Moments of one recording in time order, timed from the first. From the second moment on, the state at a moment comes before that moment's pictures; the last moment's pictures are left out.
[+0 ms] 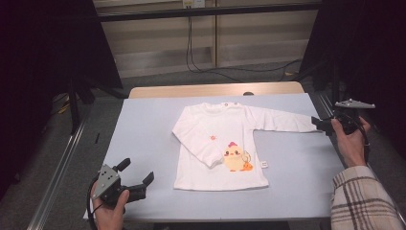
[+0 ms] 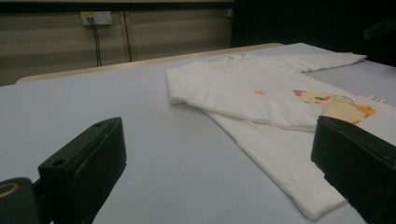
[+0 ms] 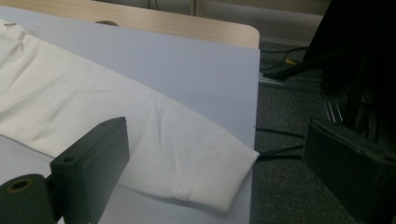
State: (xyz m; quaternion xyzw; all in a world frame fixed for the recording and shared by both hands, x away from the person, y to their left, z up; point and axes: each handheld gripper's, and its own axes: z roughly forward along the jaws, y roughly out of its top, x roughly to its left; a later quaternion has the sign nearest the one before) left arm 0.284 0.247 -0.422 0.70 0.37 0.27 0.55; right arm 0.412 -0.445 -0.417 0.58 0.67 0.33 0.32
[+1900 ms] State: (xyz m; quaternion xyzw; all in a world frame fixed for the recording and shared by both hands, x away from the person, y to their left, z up) left arm 0.287 0.247 -0.424 0.73 0.35 0.24 0.54; right arm 0.441 -0.453 -0.446 0.66 0.69 0.25 0.19
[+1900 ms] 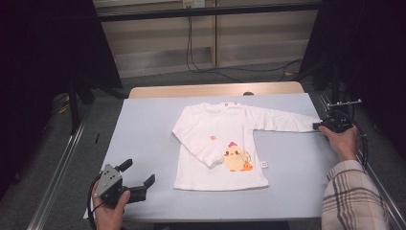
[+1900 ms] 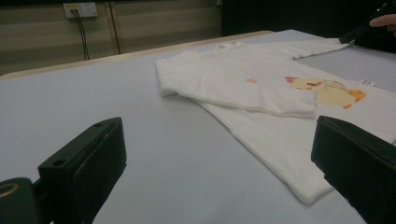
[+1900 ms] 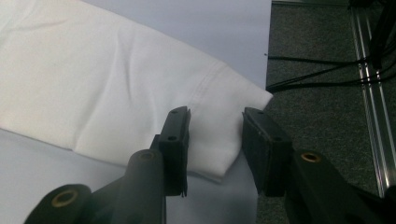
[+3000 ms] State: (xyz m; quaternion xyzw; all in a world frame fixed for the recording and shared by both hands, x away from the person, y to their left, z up) left arm 0.285 0.251 -0.423 0.71 0.37 0.26 0.54; right arm 0.437 -0.442 -0.443 0.65 0.68 0.26 0.21
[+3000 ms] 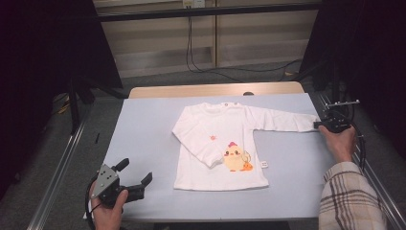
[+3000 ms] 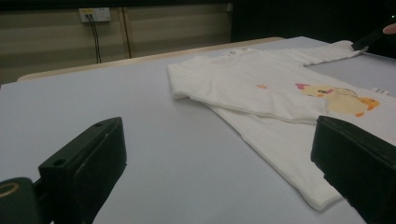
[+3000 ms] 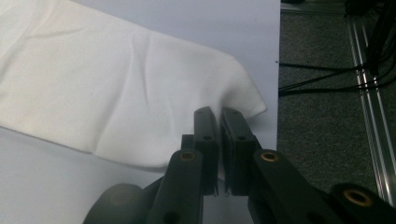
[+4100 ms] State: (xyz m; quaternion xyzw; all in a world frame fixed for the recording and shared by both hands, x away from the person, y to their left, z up) left arm 0.285 0.252 -0.423 0.70 0.39 0.26 0.54; right arm 0.416 -0.412 -0.406 0.56 0.70 0.37 0.25
